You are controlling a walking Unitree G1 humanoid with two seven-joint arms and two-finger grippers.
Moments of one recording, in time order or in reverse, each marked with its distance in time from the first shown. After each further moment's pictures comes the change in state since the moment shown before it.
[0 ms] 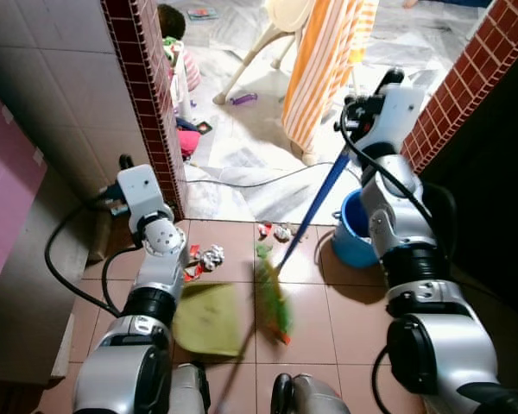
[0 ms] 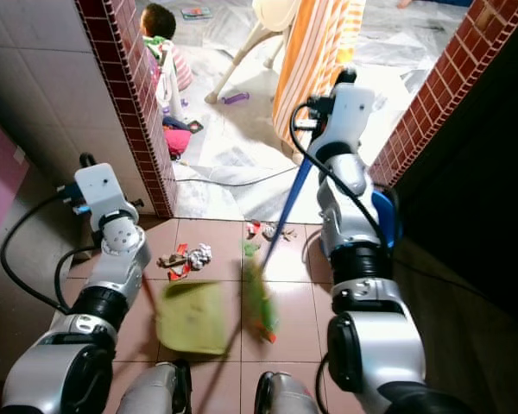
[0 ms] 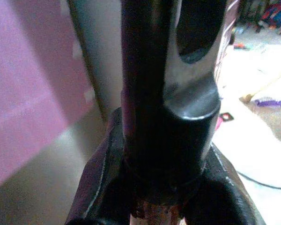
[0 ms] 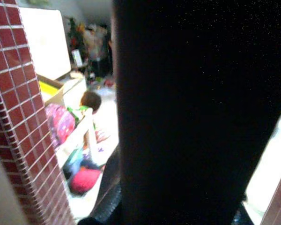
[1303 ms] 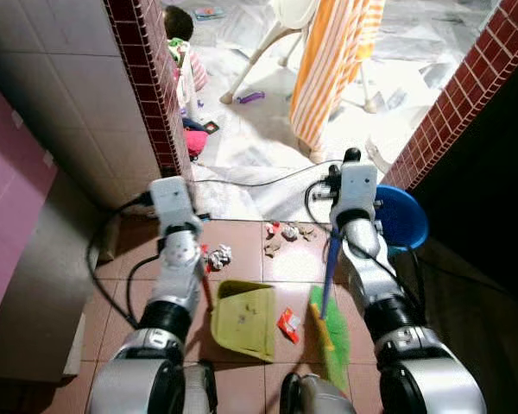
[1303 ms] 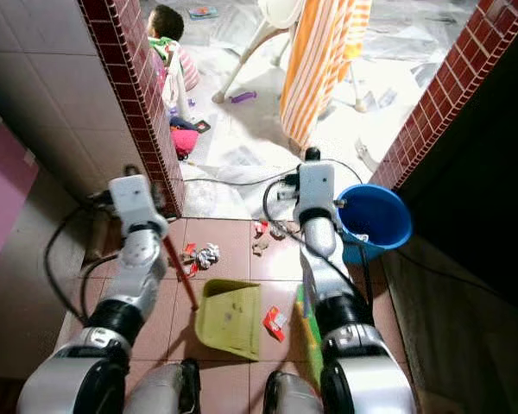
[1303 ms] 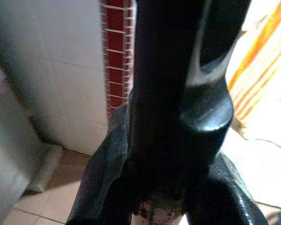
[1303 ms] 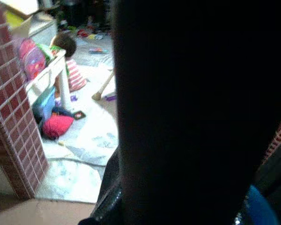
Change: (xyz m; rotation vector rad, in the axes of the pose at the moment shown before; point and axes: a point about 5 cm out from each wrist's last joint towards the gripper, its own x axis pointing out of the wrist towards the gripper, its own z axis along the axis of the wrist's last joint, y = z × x) left arm -0.030 -0.039 -0.019 -0.136 0.135 -0.359; right arm -0.052 0.016 -0.085 -0.120 0.201 -0.115
